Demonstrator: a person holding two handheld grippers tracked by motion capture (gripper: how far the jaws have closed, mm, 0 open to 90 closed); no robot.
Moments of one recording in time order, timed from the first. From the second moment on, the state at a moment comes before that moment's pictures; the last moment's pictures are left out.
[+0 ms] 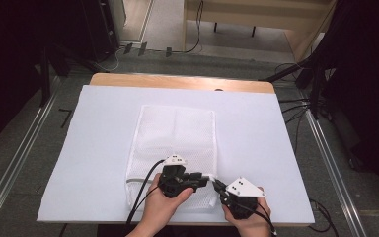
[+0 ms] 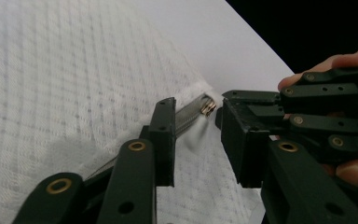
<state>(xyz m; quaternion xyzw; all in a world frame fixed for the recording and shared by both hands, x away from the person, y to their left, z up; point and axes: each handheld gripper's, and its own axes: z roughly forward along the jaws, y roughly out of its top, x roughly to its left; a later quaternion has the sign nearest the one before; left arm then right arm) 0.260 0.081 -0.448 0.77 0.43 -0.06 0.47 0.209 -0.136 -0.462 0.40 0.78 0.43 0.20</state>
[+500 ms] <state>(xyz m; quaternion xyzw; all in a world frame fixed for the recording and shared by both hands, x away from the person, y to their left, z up) 0.261 0.082 -0.450 0.78 0.39 -0.08 0.48 0.207 -0.137 -0.459 0.40 0.78 0.44 0.20</state>
